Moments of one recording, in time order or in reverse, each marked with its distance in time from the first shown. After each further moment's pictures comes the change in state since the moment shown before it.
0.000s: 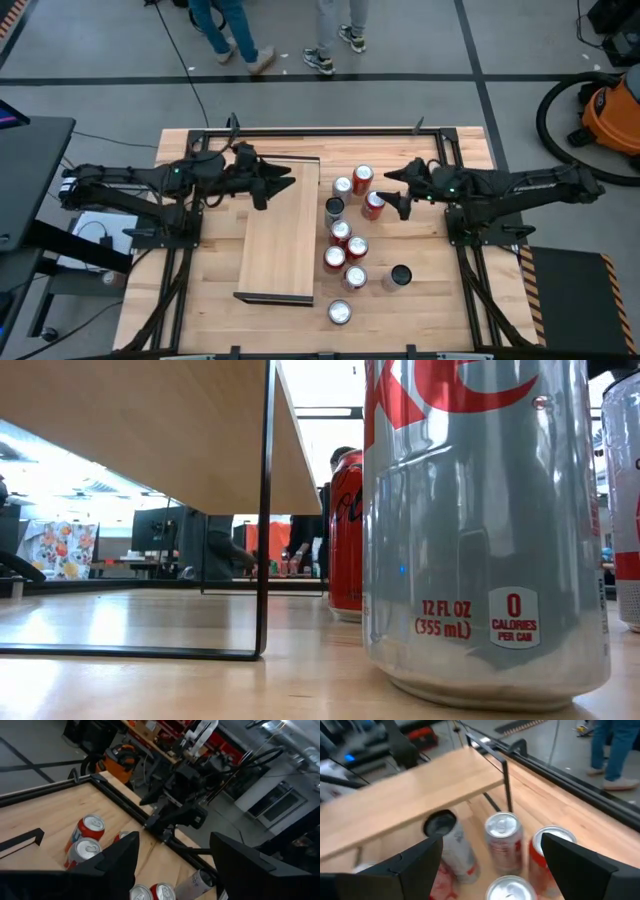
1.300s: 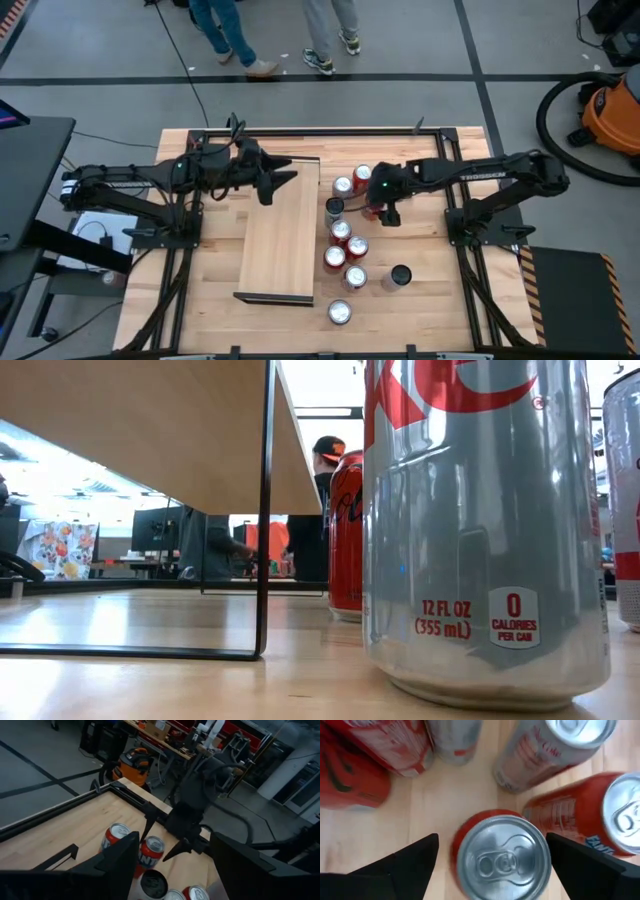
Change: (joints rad) left arm 0.079 0.013 0.010 -0.036 0.026 0.150; right arm -0.152 0.533 0.274 -0.430 -0.288 -0.556
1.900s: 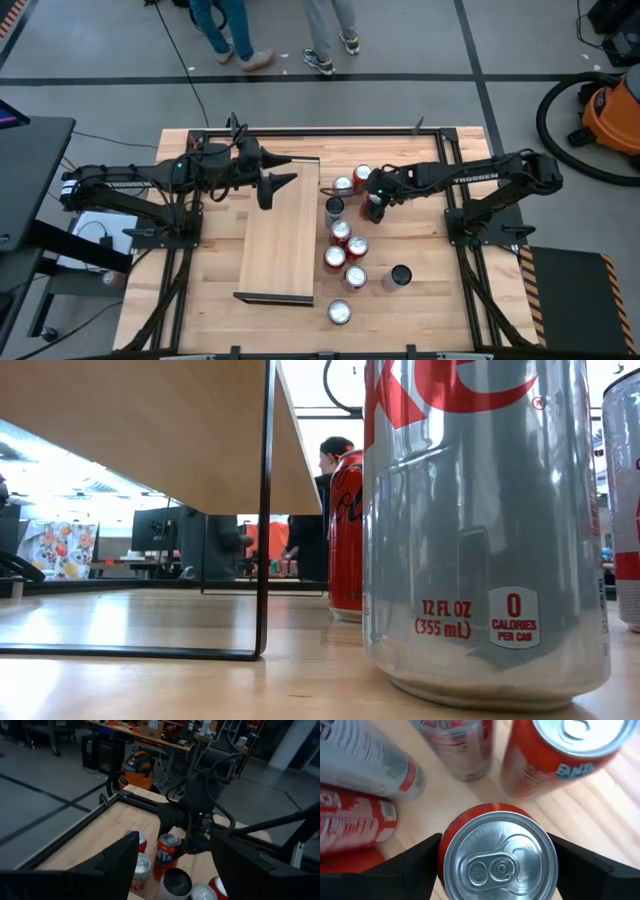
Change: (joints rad) left arm -0.002 0.000 0.000 -0.008 0.000 0.254; right arm 0.049 0.043 0.000 -0.014 0.121 0.793
